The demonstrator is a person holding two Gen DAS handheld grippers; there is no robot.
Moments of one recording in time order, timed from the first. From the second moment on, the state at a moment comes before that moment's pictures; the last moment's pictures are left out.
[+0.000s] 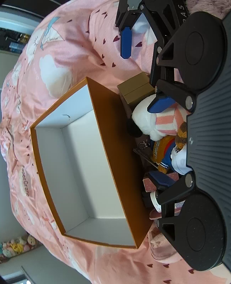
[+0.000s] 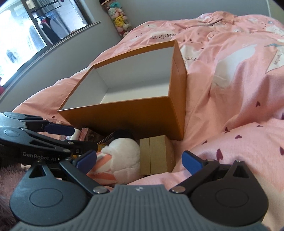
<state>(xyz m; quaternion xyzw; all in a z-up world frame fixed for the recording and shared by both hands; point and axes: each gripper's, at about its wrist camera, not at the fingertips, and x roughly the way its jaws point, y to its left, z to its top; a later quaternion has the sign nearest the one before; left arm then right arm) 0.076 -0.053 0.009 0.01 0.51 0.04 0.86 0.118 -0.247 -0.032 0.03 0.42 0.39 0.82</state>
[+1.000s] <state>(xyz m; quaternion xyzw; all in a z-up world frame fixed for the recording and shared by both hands) 0.009 0.009 0.018 -0.04 0.44 0.01 0.90 0.047 -0.203 0.010 -0.06 0.38 0.31 0.87</state>
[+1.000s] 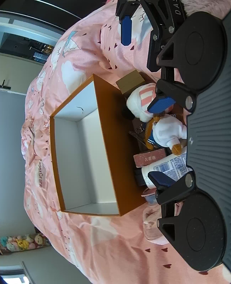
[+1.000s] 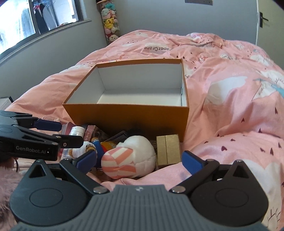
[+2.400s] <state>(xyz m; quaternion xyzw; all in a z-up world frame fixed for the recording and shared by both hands) 0.054 0.002 -0.017 0.01 0.56 -0.12 0.82 0.119 -0.173 -0.055 0.10 0.60 0.26 0.75</state>
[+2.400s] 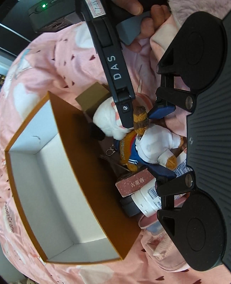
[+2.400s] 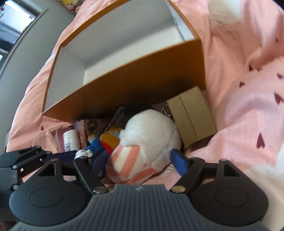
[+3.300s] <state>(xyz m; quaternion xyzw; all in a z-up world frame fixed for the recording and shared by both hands) 0.035 0.002 -0.019 -0.02 0.54 -0.06 0.84 0.060 -0.202 -0.030 0.13 0.54 0.31 0.77</state>
